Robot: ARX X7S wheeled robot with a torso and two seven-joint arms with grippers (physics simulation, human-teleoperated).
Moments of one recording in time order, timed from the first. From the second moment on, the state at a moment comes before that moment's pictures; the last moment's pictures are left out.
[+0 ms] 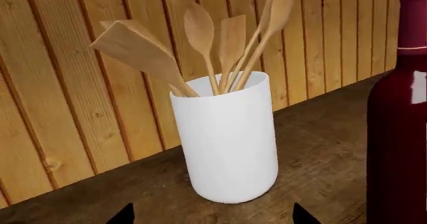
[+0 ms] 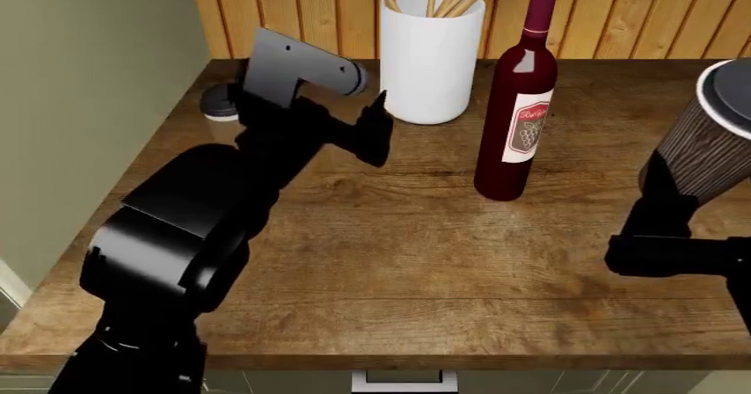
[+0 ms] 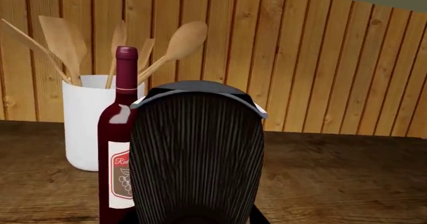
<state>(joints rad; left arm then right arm) -0.96 -0.14 0.32 0.11 -0.31 -0.90 0.08 0.62 0.85 0.35 -0.91 1.93 1.20 1.34</state>
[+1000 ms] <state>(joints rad) -0.95 -0.05 0.12 0.07 -0.27 -0.97 -0.50 0.55 0.85 0.40 -0.92 1.90 1.19 1.30</state>
